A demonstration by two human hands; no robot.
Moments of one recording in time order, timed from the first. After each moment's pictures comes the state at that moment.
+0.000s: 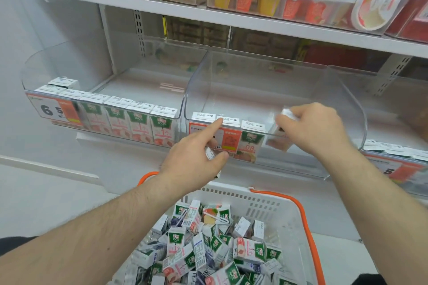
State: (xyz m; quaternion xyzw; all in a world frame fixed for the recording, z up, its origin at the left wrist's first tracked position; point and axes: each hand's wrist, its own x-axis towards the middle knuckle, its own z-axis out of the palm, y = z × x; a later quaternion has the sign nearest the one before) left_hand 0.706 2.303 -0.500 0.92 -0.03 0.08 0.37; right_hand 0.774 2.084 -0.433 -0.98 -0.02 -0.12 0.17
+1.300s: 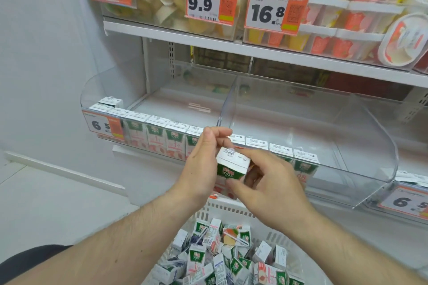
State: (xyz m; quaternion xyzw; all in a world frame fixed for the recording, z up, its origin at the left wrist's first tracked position) left_hand 0.686 2.319 -0.468 0.63 0.02 0.13 0.77; right_hand 0.689 2.179 -0.455 -0.88 -0.27 -0.11 0.36
